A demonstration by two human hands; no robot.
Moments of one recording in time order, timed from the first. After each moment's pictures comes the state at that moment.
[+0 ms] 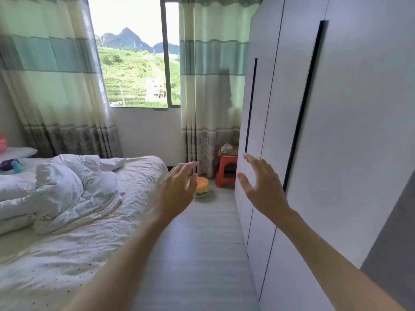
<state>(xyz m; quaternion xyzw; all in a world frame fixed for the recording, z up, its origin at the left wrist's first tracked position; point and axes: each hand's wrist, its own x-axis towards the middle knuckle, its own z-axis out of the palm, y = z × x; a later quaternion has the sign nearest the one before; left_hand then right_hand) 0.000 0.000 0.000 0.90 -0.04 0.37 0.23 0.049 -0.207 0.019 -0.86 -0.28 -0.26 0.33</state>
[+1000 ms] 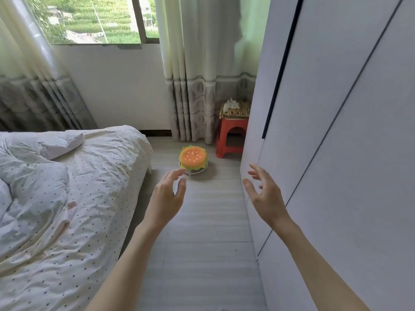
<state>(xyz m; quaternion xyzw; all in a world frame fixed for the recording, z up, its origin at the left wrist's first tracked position) 0.529 0.147 -0.144 0.89 0.07 0.22 0.39 0.586 -0.077 -0.135 -0.86 -0.16 -0.06 0.48</state>
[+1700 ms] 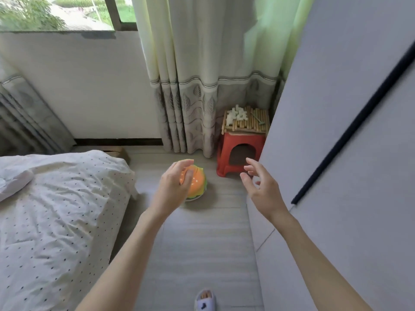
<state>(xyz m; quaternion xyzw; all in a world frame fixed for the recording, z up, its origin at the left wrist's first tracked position) 0.990 0.256 -0.159 0.89 0.08 0.15 0.42 1.042 0.047 -0.166 -0.85 -0.14 0.00 0.50</state>
